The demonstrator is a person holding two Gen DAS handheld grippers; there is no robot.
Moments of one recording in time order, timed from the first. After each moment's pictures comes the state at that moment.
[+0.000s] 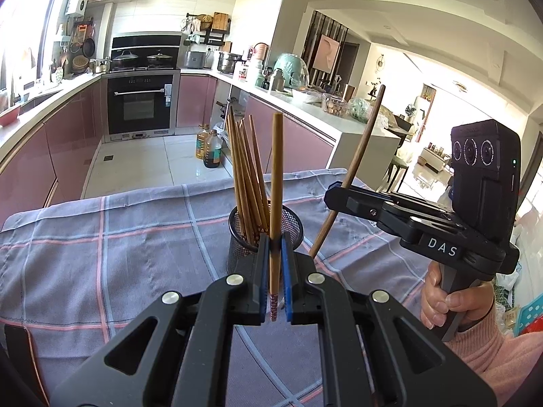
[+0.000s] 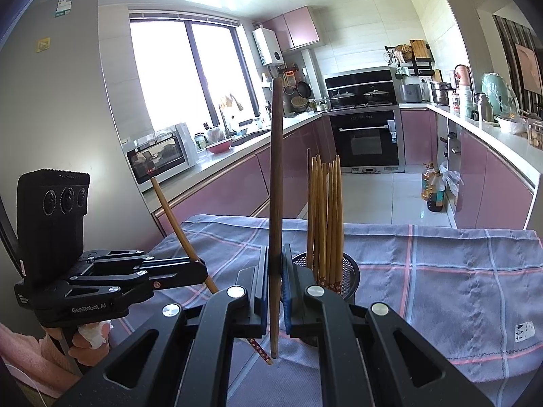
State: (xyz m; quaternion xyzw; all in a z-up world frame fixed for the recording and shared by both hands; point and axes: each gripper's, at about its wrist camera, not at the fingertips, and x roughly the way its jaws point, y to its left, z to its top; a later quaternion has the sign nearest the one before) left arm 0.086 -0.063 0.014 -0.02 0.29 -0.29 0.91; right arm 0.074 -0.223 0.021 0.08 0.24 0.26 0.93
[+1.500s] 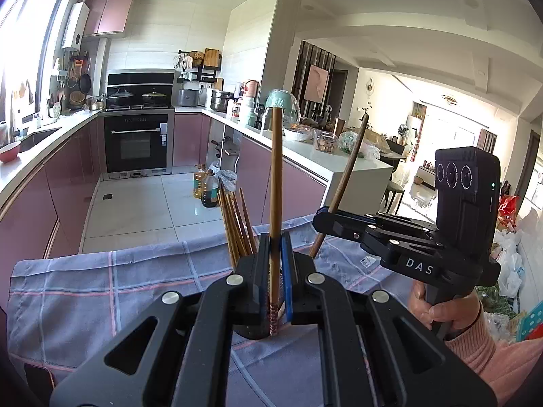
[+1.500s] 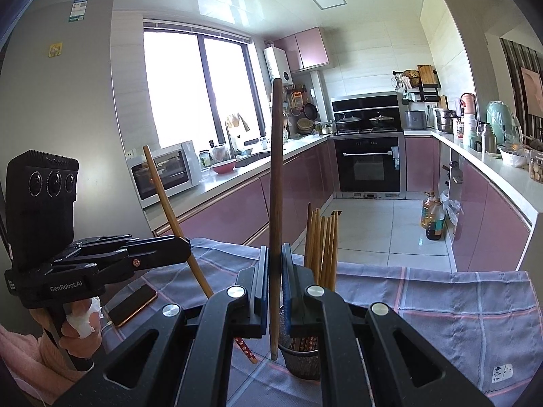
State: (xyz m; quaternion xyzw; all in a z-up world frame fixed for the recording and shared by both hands) left arm 0.062 -0.066 0.078 -0.02 0.21 -0.30 0.93; right arm 0.077 -0.232 0.059 0.06 0.19 0.27 0.94
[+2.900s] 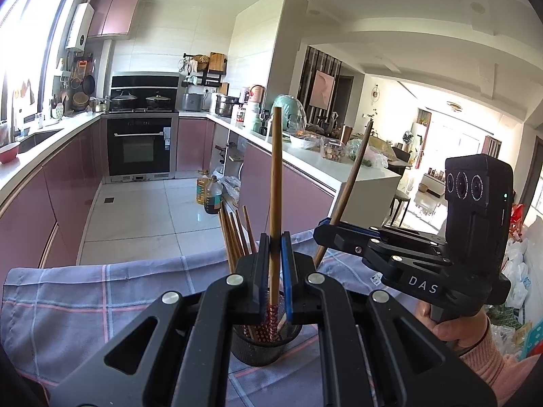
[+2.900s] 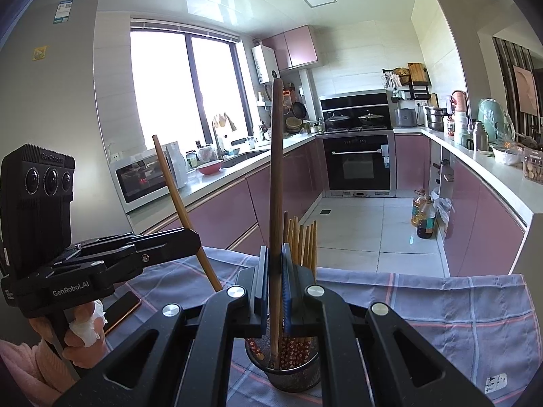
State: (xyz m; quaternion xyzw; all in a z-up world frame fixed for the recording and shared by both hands) left arm 0.086 -0.083 0.092 -0.02 0.21 -0.29 0.93; right arm 0.098 -0.225 0.060 0.06 0.20 0.24 0.95
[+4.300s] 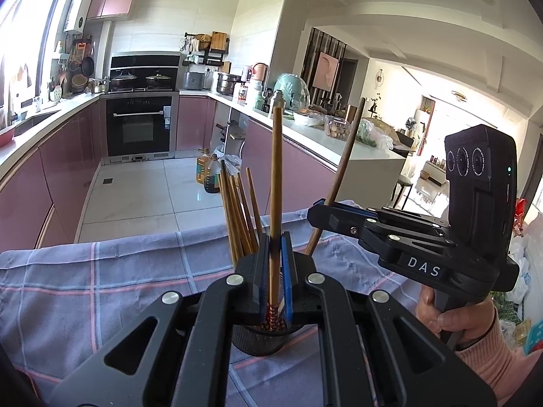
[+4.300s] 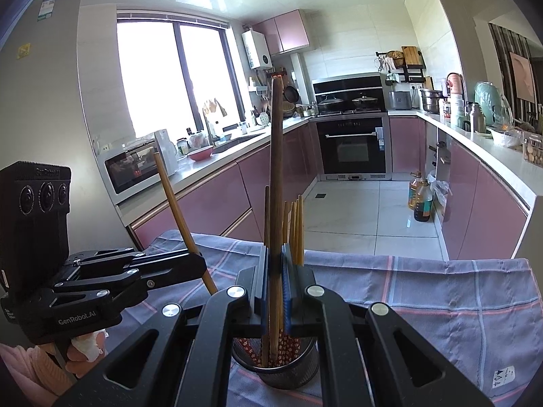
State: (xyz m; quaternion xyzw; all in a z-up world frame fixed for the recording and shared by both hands) left arm 0.103 -0.101 0.074 -0.02 0.25 -0.29 0.92; right arm 0.120 -0.225 0.040 0.07 0.23 0.23 0.94
